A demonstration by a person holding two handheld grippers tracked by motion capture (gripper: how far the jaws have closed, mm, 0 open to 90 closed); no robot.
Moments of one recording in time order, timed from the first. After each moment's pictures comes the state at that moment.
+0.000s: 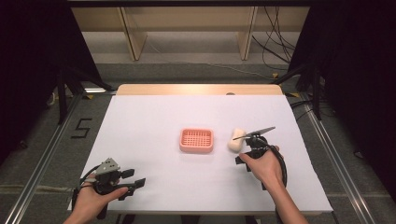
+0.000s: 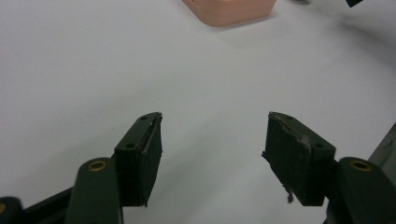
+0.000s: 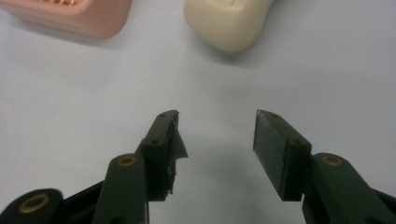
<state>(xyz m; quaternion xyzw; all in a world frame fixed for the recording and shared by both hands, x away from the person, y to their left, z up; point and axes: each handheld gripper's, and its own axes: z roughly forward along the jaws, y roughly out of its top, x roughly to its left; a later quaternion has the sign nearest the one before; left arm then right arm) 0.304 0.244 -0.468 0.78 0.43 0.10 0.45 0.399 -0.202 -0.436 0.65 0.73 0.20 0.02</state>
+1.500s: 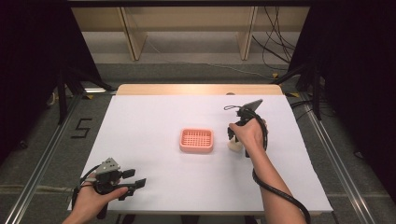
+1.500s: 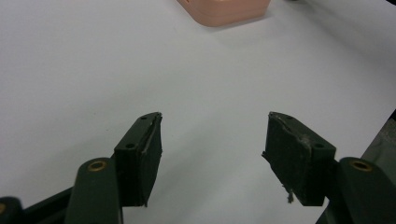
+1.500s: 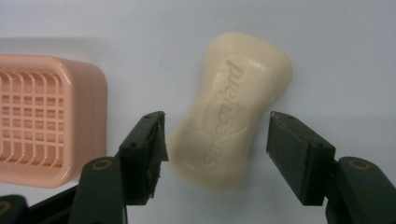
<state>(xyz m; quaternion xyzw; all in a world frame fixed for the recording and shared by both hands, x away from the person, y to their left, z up) 0.304 0.243 -0.468 0.78 0.43 0.09 0.45 0.497 -0.177 -0.428 0.74 0.66 0.13 0.01</state>
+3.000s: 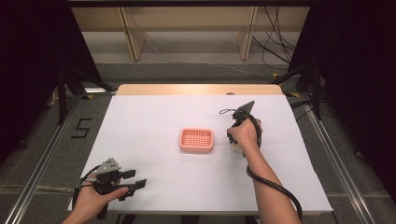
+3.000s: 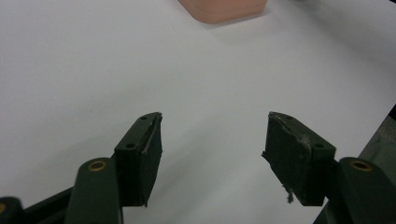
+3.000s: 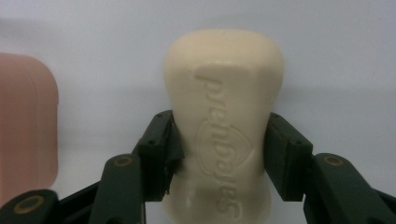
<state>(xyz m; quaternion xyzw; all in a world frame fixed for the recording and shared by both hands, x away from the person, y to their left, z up) 0.305 0.243 -0.469 0.78 0.43 0.08 0.45 0.514 -0.167 -0.452 0.73 0.68 0.07 0.02</state>
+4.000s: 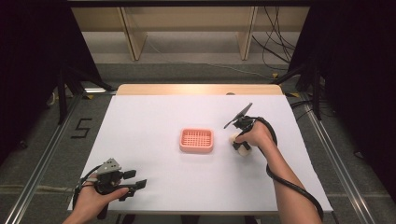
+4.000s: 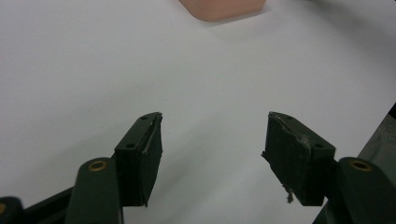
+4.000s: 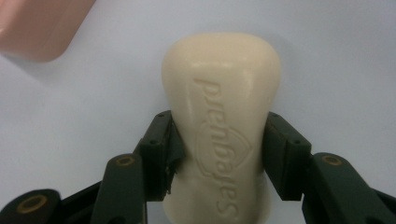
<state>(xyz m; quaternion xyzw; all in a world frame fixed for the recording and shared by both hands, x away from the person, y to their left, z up) 0.305 0.242 -0.470 0.78 0.43 0.08 0.45 0.496 -0.195 -0.451 0.48 0.87 0.10 0.01</state>
